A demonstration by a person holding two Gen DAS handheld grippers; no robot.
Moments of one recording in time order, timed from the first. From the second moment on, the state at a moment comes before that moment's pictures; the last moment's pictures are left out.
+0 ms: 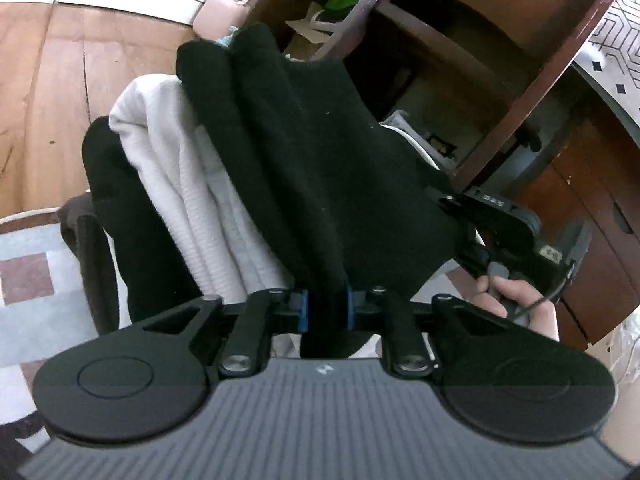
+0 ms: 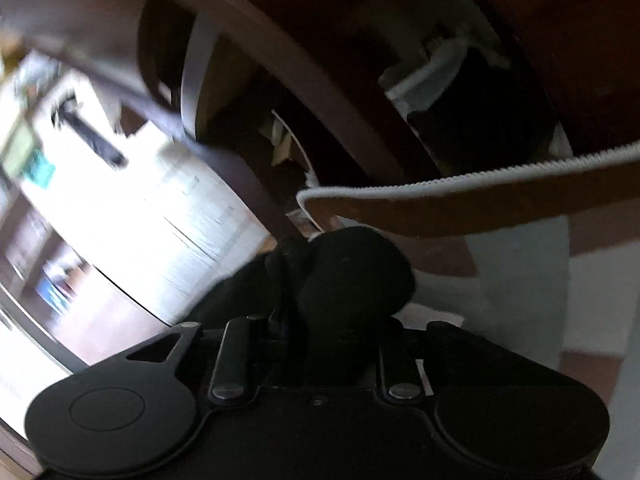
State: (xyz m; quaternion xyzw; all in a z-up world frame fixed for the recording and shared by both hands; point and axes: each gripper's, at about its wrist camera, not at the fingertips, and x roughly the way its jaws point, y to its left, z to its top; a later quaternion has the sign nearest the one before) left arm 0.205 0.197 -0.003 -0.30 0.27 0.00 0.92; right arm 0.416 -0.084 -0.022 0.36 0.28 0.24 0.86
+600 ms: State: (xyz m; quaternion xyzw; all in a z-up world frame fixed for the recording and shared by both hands) left arm 0.276 0.230 0.024 -0.12 0.27 0.09 0.95; right arm 0.378 -0.028 0.035 0.11 0.22 0.20 0.95
